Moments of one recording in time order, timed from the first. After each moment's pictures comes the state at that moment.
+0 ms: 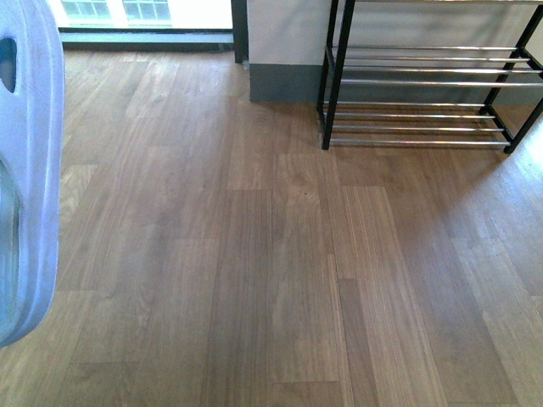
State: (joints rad) left arm -0.43 1.05 0.43 0.07 -0.56 -0.22; right arm -0.44 1.45 0.39 0.64 -0.11 0.17
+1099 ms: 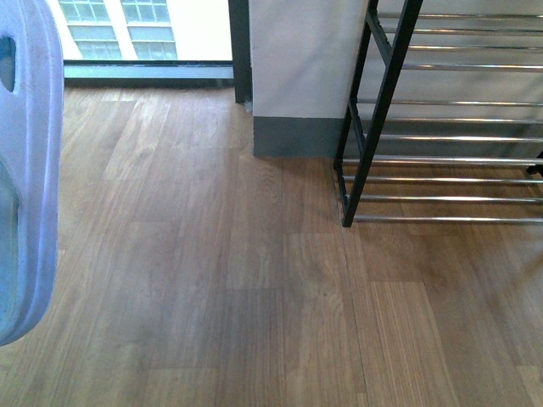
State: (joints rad) left arm -0.44 1.05 0.42 0.07 -0.56 -0.22; right arm -0.44 1.45 0.38 0.64 -0.11 0.17
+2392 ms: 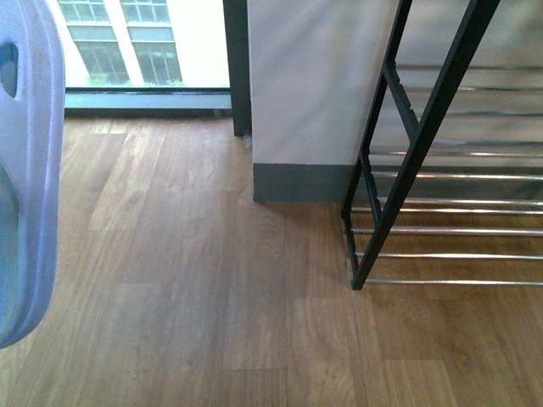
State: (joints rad) left arm -0.44 1.05 0.42 0.07 -0.56 -0.22; right arm -0.44 1.45 0.38 0.64 -0.11 0.17
